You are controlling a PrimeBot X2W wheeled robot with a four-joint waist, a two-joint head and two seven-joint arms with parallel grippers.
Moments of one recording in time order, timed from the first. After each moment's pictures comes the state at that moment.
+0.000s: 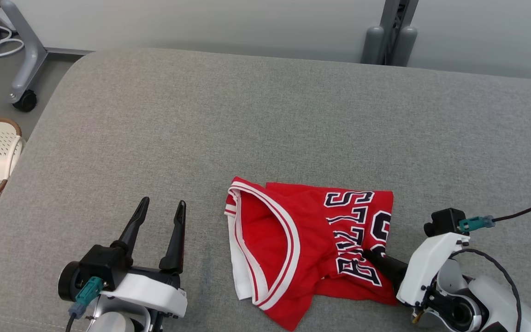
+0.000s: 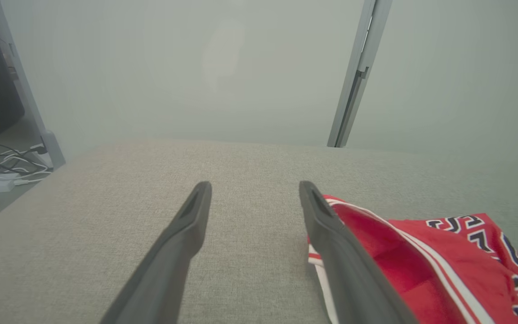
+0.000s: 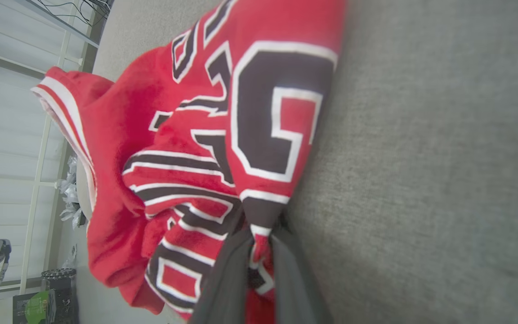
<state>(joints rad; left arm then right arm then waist) -0.12 0.05 -0.13 0.24 -0.22 -0.10 -0.26 -0.41 -0.33 0.69 0.51 1.23 0.13 0.29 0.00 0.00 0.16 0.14</state>
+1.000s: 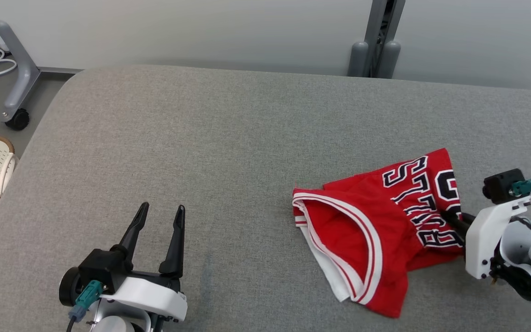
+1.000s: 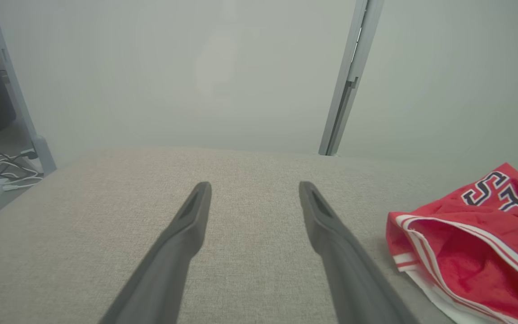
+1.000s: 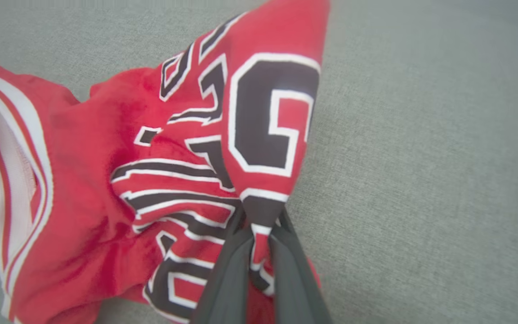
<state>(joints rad) -0.10 0.05 -0.14 0.25 -0.23 -0.10 -0.26 -0.61 -0.57 0.92 0.60 0.97 0.13 0.15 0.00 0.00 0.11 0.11</state>
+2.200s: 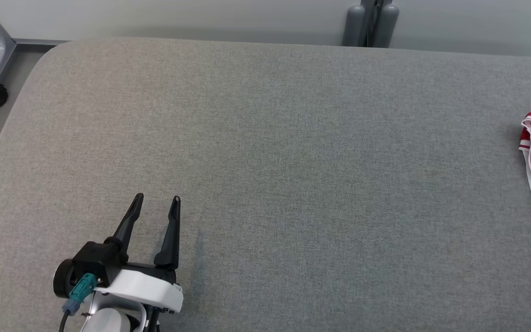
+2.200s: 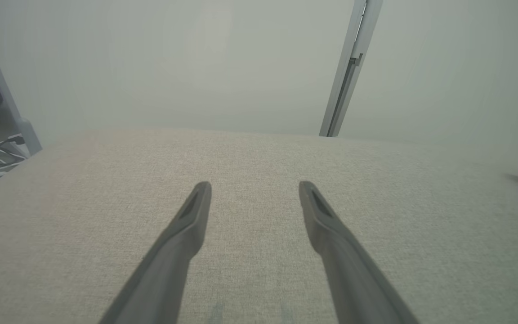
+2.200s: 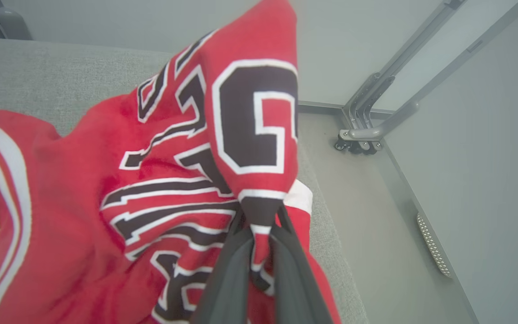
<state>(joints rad) -0.12 0.05 -0.11 0.24 -0.23 -0.10 -0.26 -0.83 -0.76 0.63 1.28 0.76 0.13 -0.05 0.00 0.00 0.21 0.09</state>
